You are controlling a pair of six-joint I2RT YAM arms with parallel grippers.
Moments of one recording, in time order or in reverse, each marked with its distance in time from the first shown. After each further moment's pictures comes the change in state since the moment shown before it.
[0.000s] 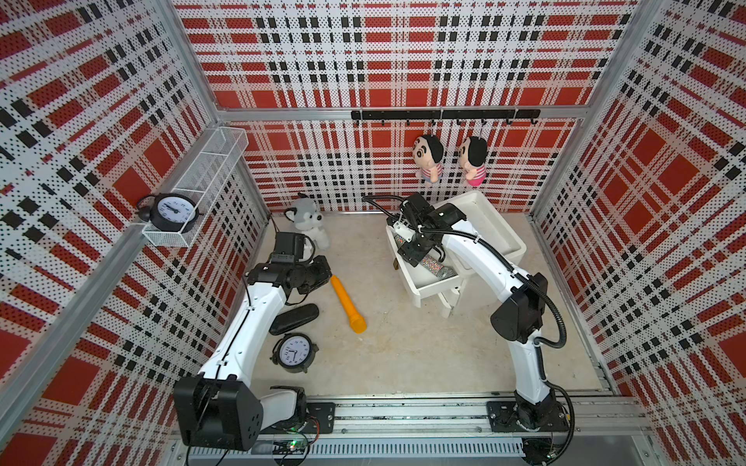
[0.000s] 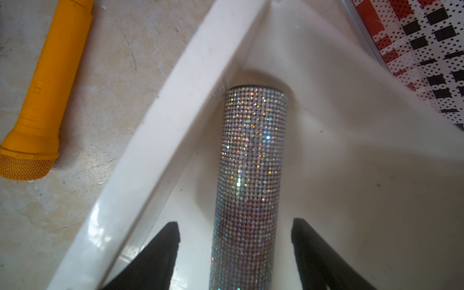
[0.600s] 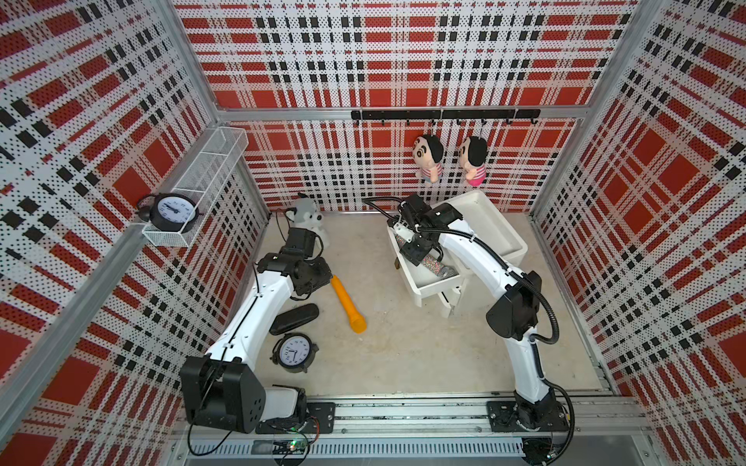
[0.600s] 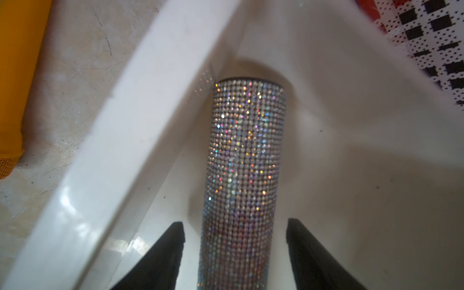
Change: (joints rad) left arm -0.093 0.116 0.111 -0.163 -0.262 -0.016; right arm -0.007 0.057 0.040 -0.039 0.036 -0.016
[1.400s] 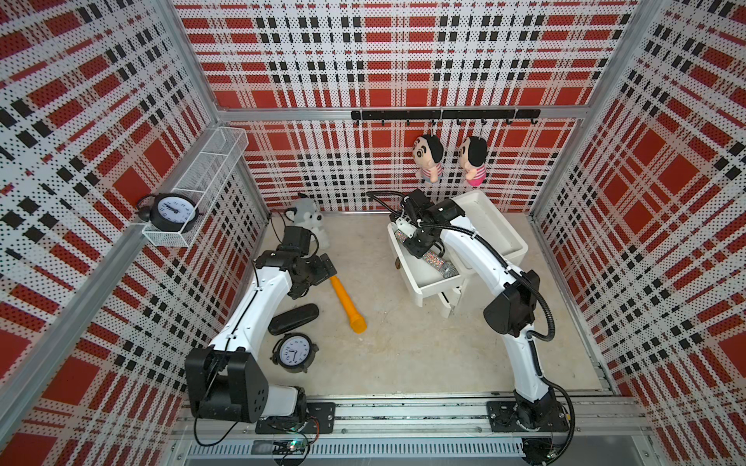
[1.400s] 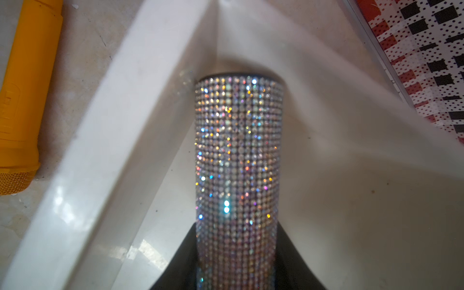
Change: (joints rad) left arm 0.064 0.040 0.010 0.009 0.009 -0.010; right arm -0.023 0.028 0.086 -0.024 -0.061 0.040
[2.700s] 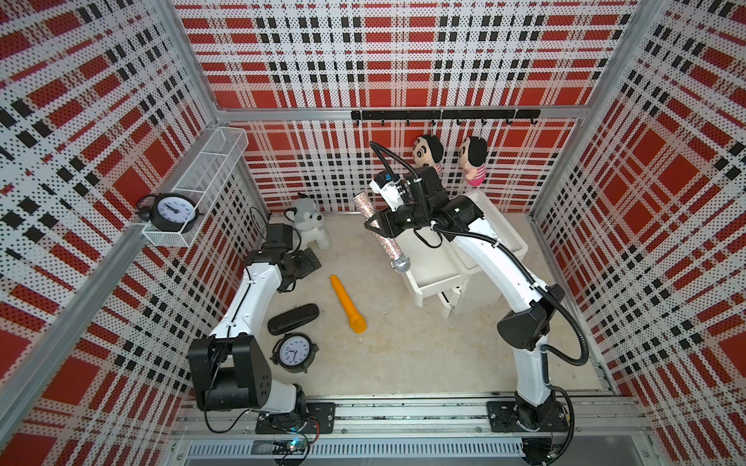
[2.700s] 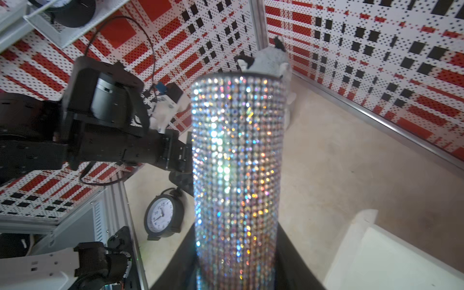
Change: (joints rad) left arm 0.151 0.060 0.000 0.116 -0.021 0.098; right arm 0.099 -0.165 0.015 0.430 -0.484 0.367
